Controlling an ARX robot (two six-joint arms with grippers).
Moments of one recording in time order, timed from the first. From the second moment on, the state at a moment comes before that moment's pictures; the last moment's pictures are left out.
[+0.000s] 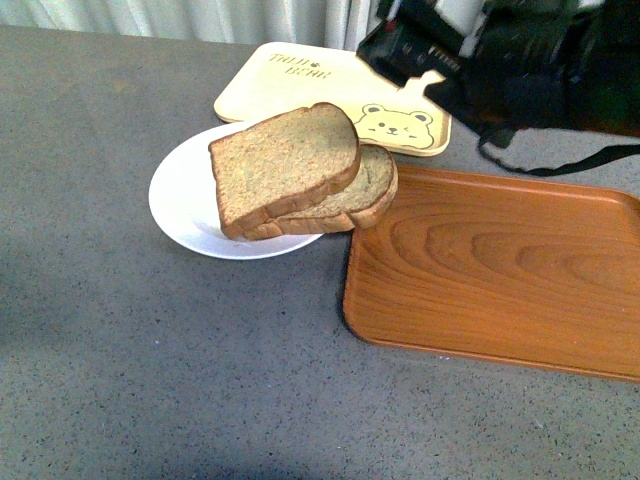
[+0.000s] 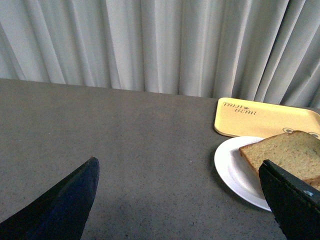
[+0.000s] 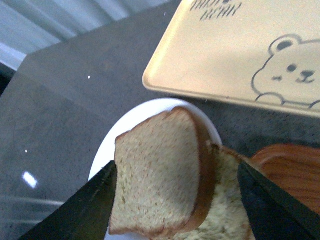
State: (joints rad) left arm 0.00 0.02 0.02 0.00 0.00 0.00; right arm 0.35 1.88 0.87 0.72 -0.16 0.52
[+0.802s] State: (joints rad) left arm 0.00 0.02 0.02 0.00 0.00 0.00; right arm 0.11 1.30 0.19 1.11 0.11 0.01
